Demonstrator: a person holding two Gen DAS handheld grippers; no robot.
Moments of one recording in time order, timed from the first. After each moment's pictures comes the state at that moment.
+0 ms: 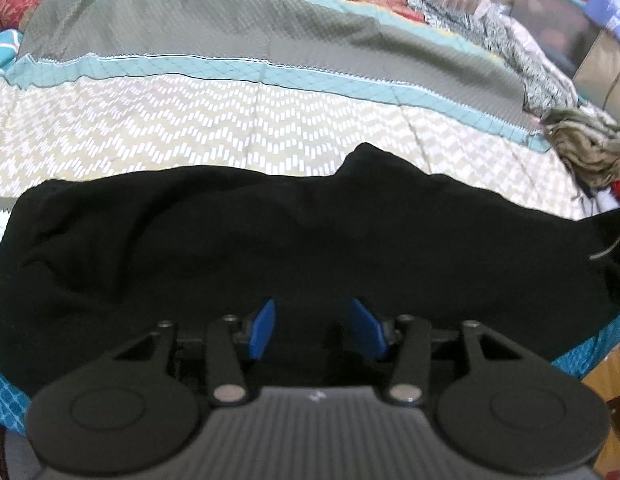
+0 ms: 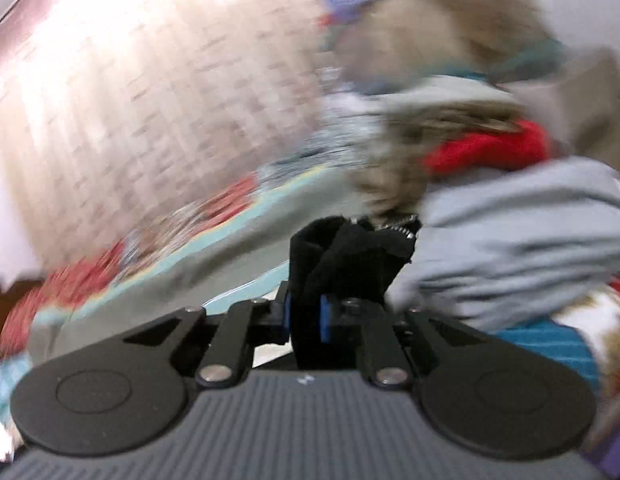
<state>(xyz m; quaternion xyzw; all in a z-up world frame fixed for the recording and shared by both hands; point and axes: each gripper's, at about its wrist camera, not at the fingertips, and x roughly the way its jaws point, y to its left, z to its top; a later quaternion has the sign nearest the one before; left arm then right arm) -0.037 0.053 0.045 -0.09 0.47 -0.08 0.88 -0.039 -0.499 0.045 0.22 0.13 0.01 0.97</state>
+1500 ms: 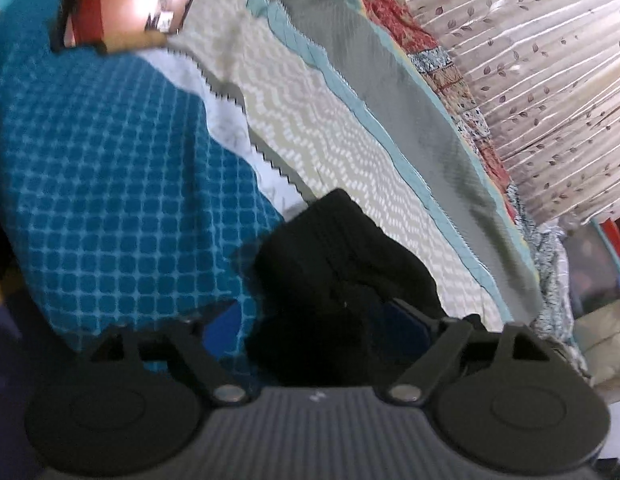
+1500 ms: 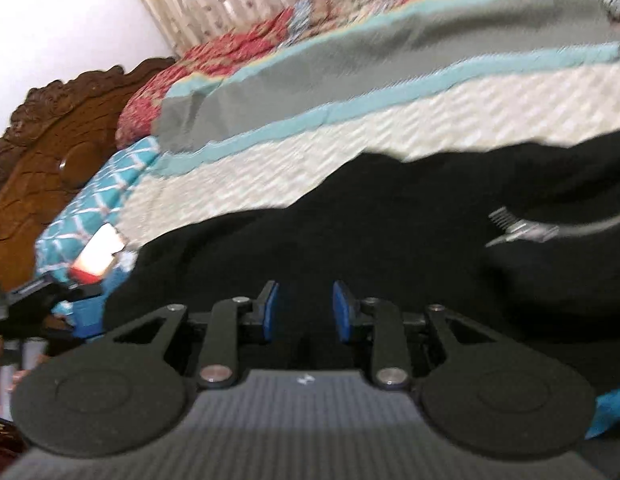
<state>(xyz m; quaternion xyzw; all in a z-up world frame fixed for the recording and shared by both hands) -0.095 0.293 -0.002 -0.41 0.36 0.02 0.83 0.001 -0.184 -0.007 0.15 0.38 0.26 0.88</state>
